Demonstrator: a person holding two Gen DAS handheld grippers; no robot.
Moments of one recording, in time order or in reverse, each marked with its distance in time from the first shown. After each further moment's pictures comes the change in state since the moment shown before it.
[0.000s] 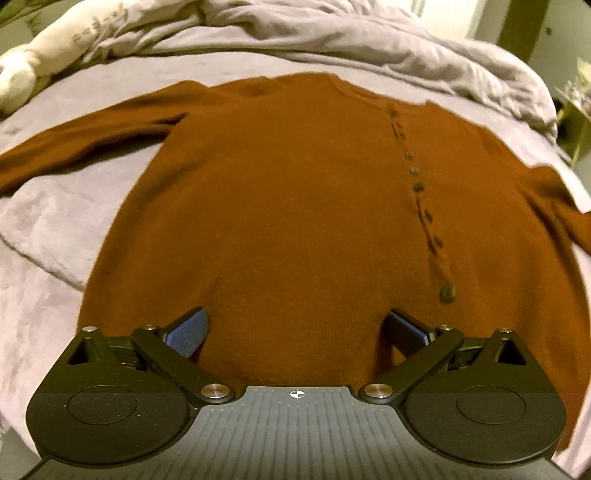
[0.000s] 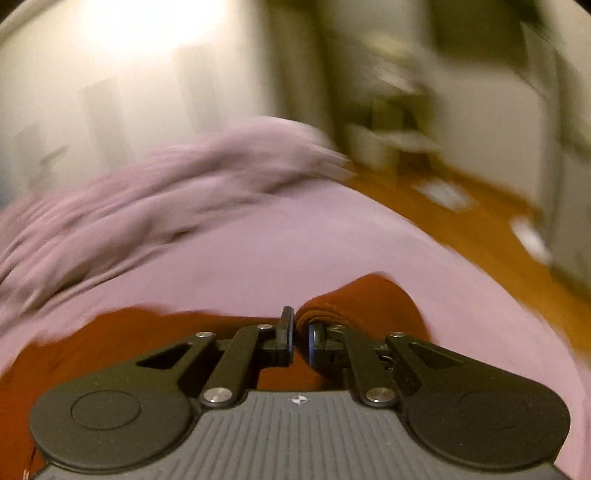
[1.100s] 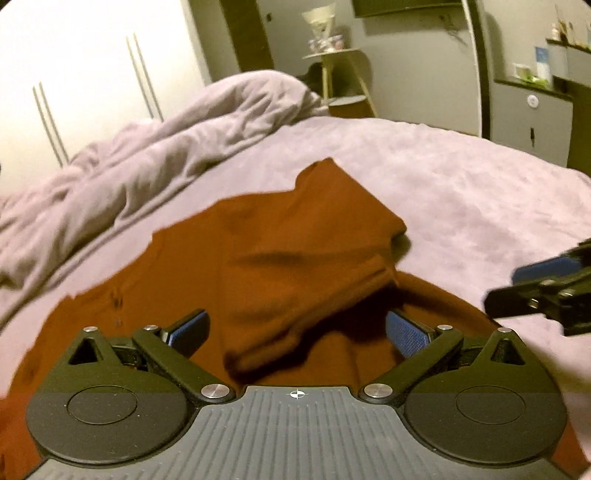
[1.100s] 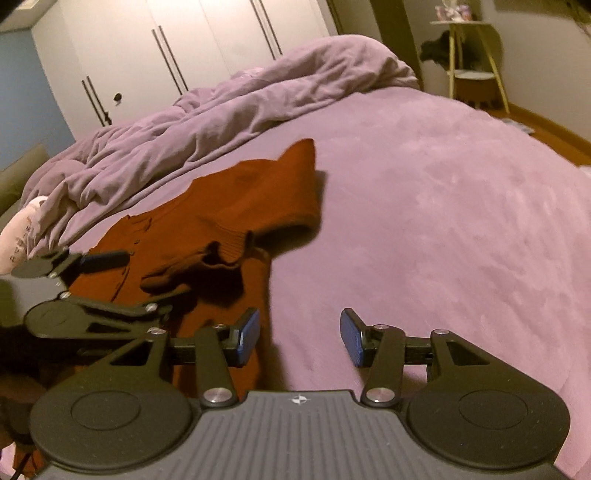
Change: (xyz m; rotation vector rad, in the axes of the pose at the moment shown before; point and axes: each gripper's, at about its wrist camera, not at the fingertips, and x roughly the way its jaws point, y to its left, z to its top) left arm 0.056 -0.215 0.020 0.866 -0.302 -0.310; right arm -0.053 0.003 -0.128 0.113 0.240 0.174
